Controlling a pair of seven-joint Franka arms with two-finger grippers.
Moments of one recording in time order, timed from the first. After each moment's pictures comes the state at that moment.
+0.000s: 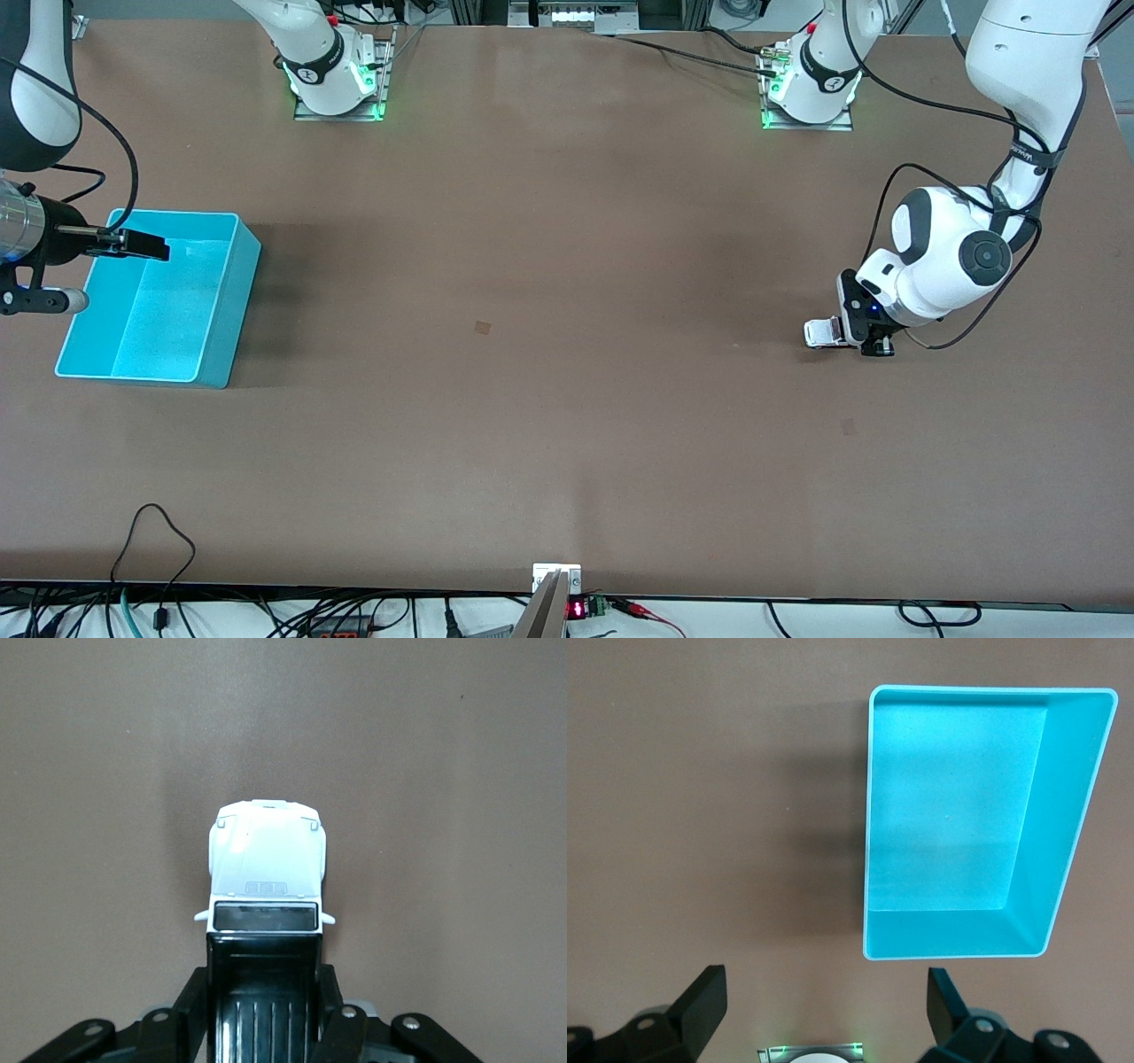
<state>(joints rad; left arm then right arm) 0.13 0.41 -0.09 -2.19 0.01 2.58 1.53 0.02 0.21 -0.10 -1.58 -0.04 1.53 -0.04</state>
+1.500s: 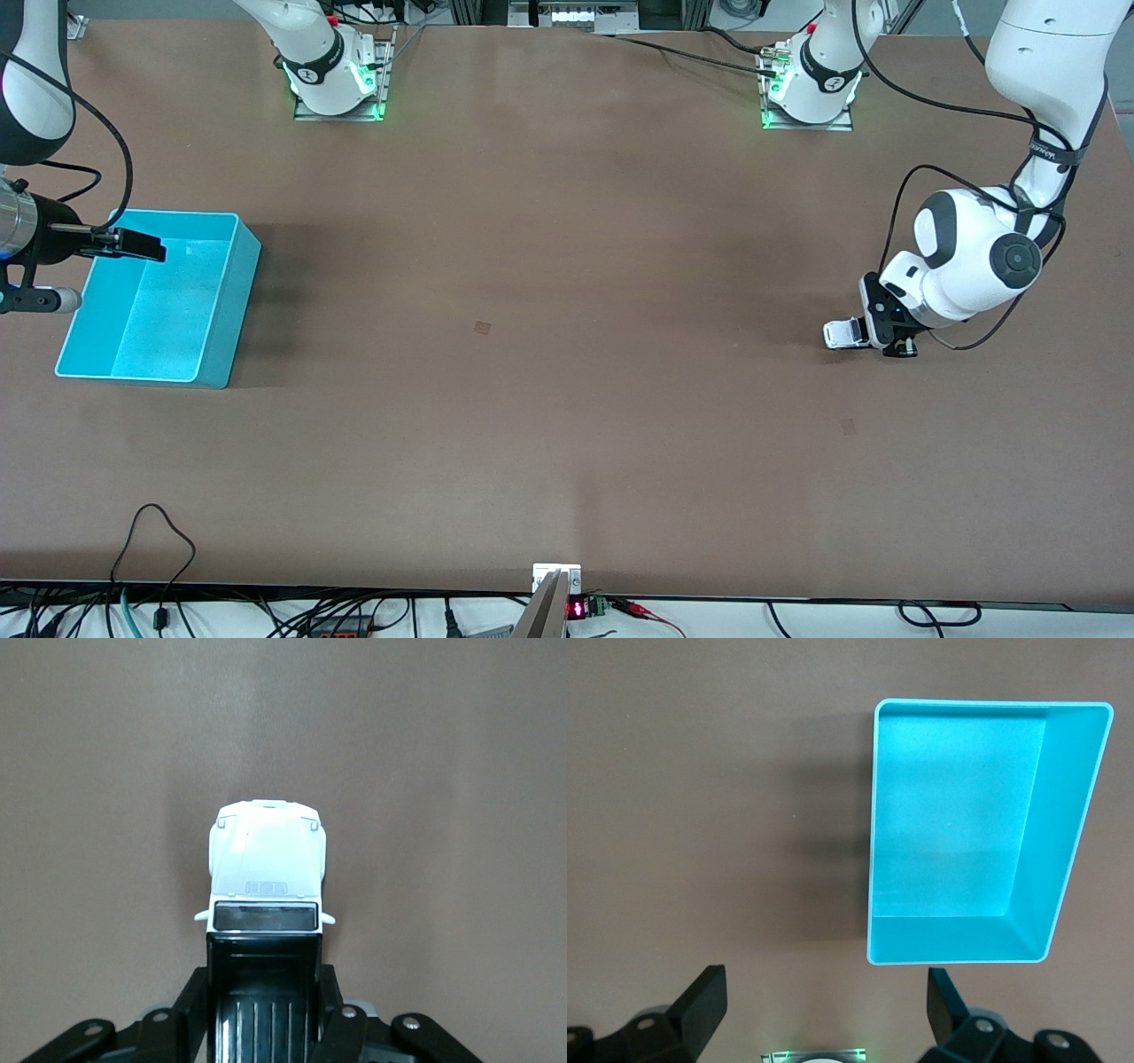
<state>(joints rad) 0.20 0.43 -0.09 -2.17 0.01 2.55 1.58 0.02 0.20 -0.10 -1.56 -0.03 1.53 -0.04</state>
